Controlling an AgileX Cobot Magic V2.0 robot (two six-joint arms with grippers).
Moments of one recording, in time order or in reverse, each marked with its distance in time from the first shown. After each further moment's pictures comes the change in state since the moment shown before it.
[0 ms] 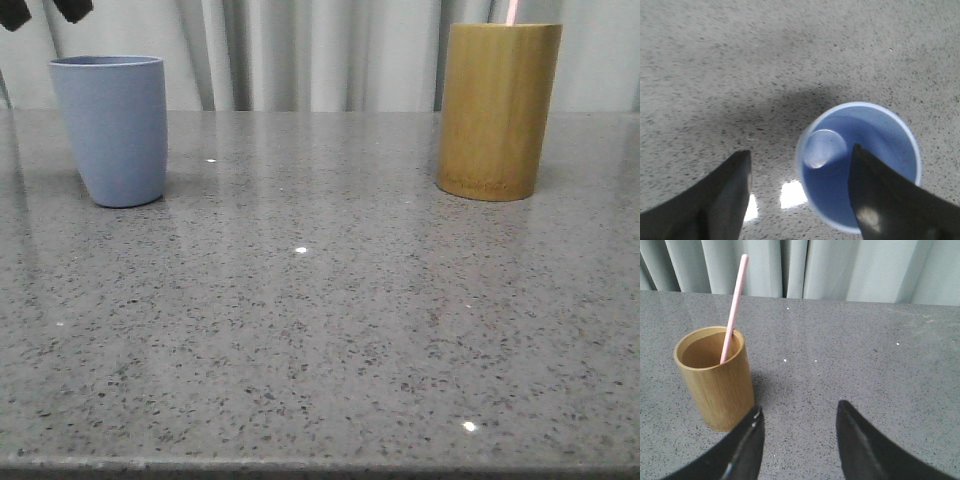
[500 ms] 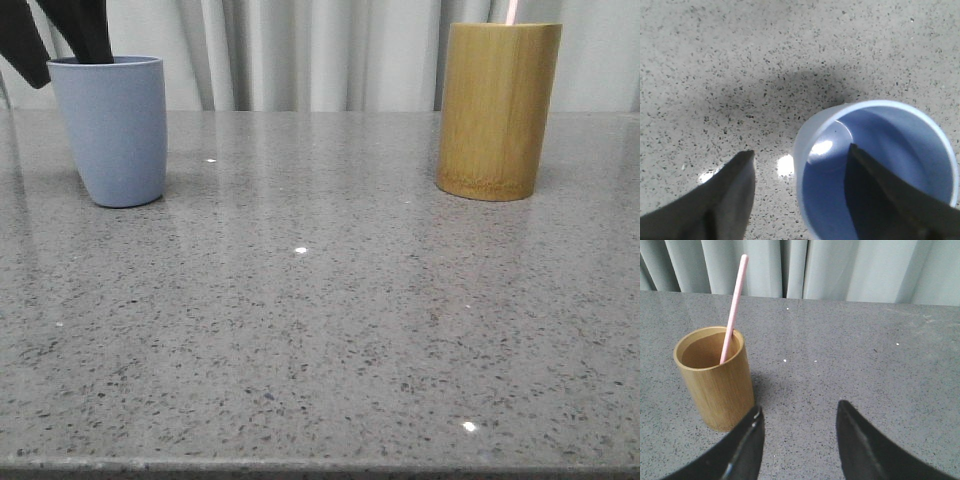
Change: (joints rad) left arm -0.014 0.092 -0.021 0.013 0.047 -0.038; right arm 0.000 0.000 0.000 0.000 0.000 0.000
